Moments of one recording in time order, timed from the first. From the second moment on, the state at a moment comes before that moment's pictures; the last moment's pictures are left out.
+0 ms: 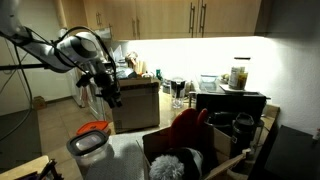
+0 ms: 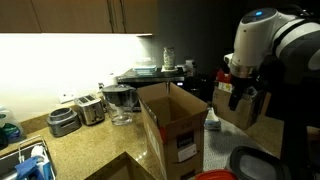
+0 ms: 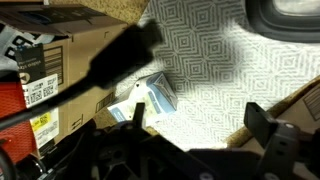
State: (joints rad) arm 0.06 -0.23 0.33 -2.51 -0.45 2.21 0.66
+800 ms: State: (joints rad) arm 0.05 0.05 0.17 -2.38 -0.63 2.18 0.85
